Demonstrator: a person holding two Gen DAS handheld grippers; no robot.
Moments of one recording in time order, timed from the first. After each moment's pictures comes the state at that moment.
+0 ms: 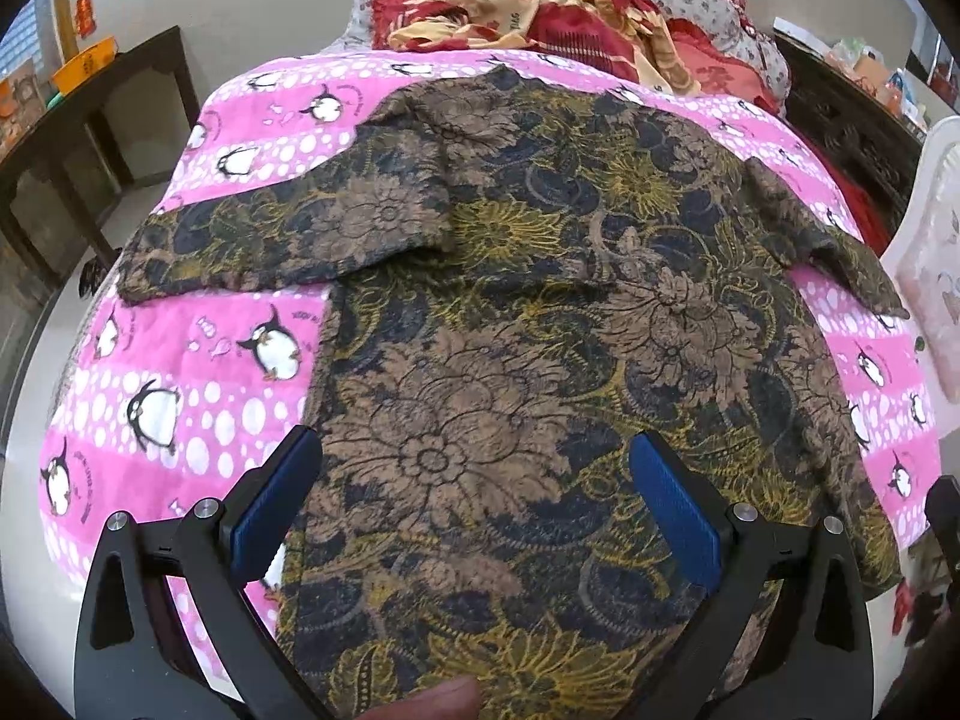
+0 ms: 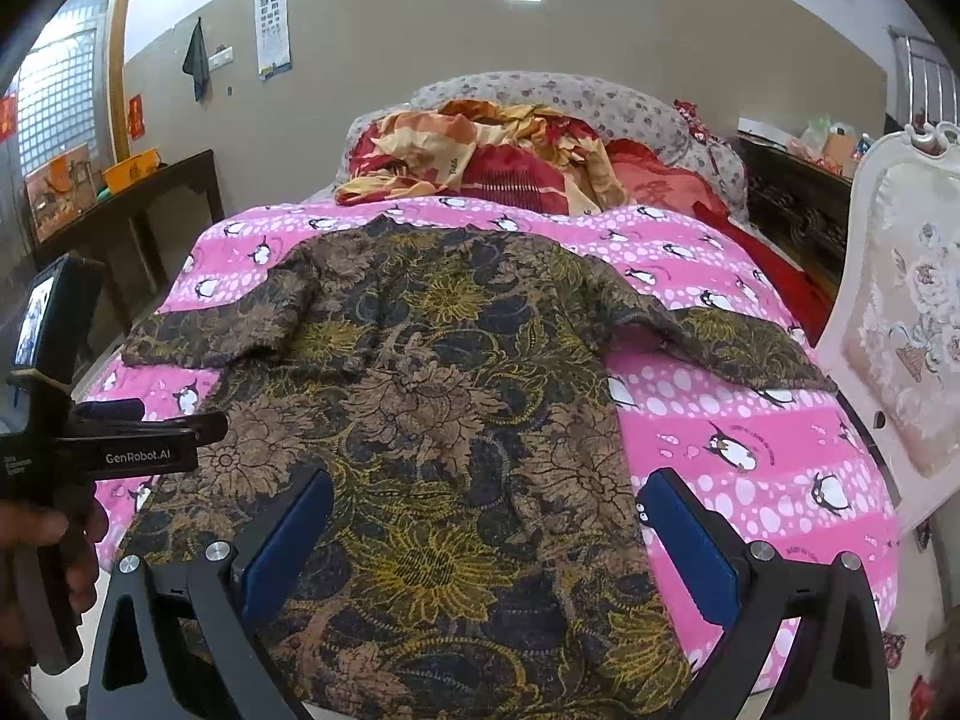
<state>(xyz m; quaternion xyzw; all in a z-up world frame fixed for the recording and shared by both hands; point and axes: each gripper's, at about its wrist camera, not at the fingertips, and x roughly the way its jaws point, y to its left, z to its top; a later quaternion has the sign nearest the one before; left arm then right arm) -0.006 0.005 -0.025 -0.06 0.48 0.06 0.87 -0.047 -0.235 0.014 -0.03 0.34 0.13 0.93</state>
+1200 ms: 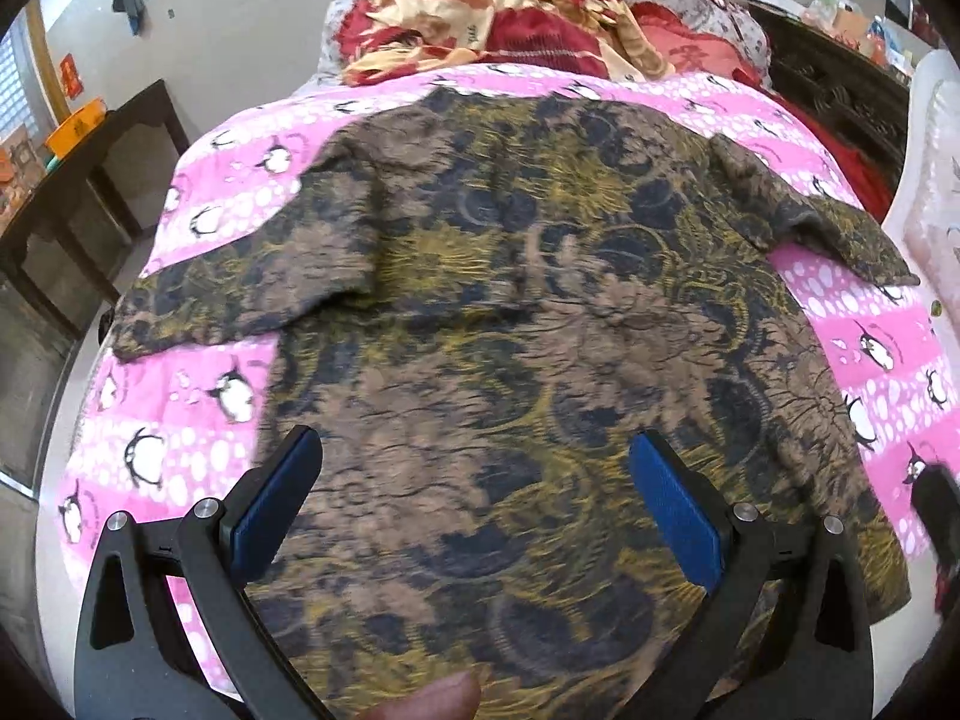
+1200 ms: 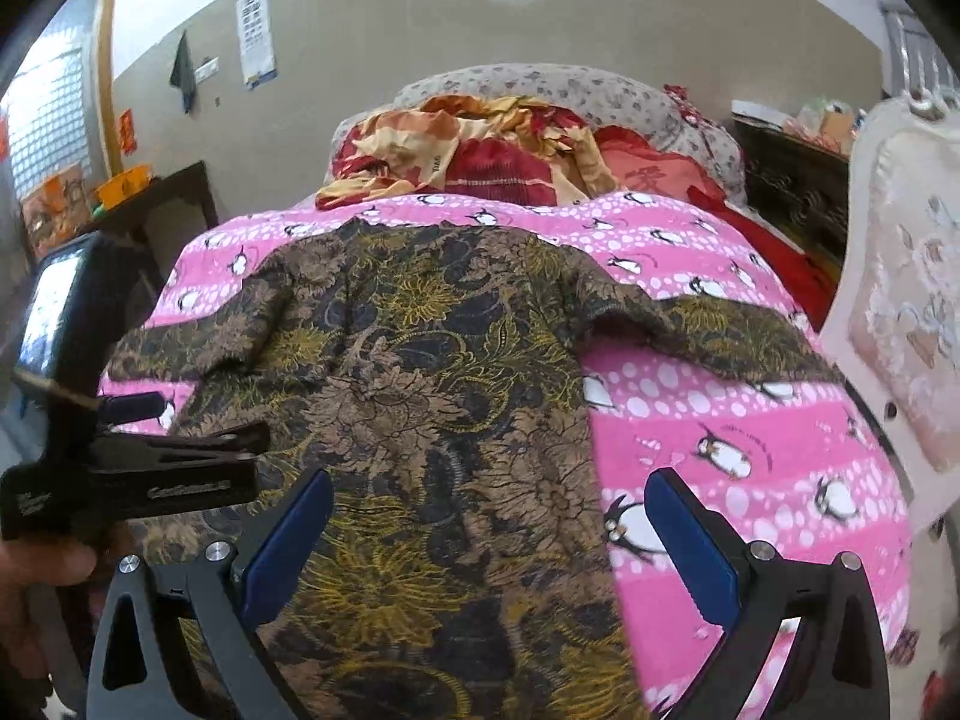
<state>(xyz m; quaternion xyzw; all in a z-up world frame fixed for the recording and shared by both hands) 0.009 -0.051 -0.018 0.00 0.46 0.07 0.88 -0.028 -0.263 0.003 0.00 0.34 0.12 0.93</state>
